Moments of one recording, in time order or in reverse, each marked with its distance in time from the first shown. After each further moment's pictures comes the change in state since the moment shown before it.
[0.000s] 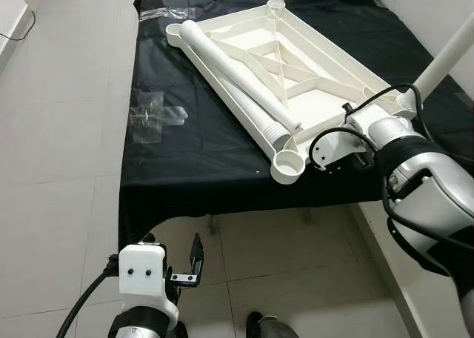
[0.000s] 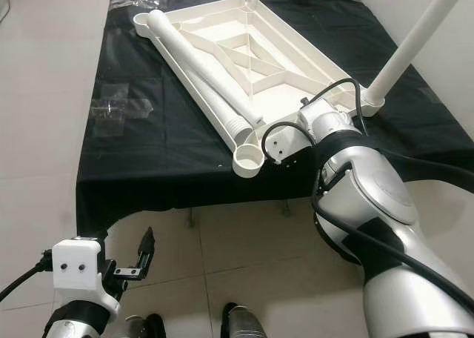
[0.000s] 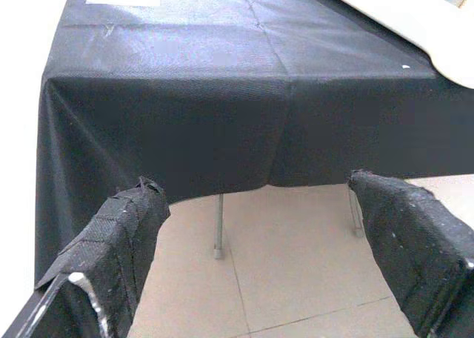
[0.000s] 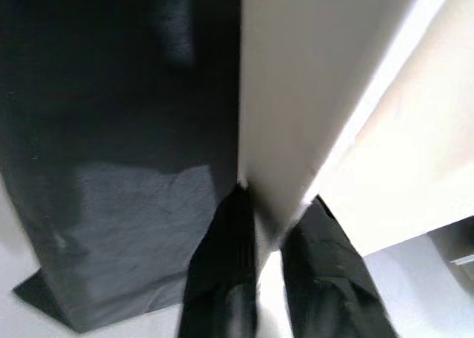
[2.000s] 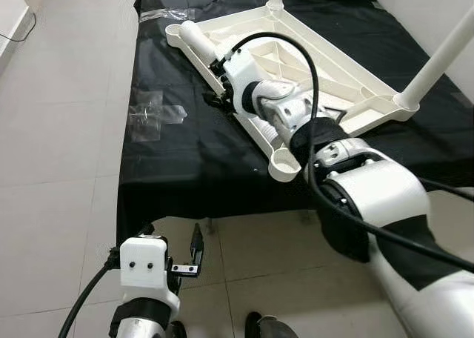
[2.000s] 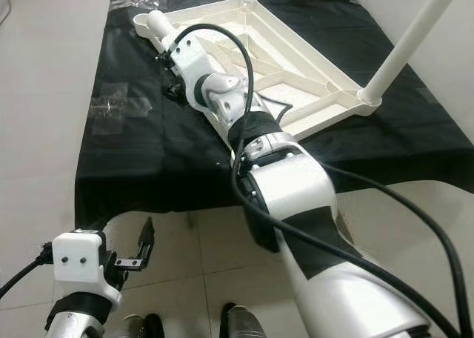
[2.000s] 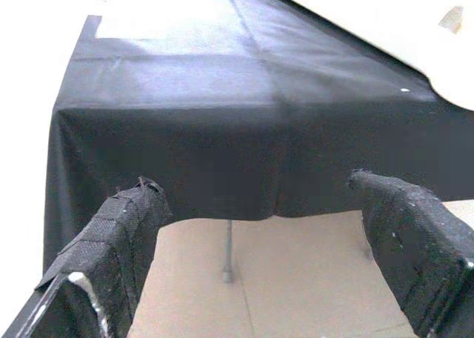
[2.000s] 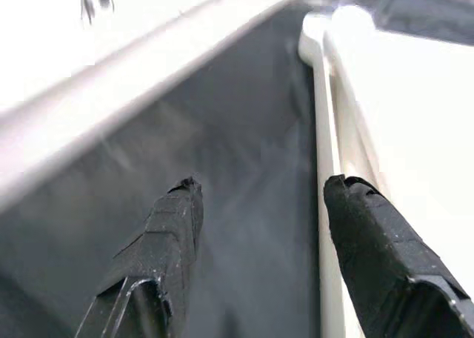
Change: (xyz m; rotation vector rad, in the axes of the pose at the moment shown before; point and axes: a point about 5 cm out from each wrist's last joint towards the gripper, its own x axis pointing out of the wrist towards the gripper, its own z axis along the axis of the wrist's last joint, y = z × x) left arm 0.007 -0.001 0.006 0.025 -0.062 0.028; right arm -0.092 -0.123 0.120 1.607 -1.210 -0.192
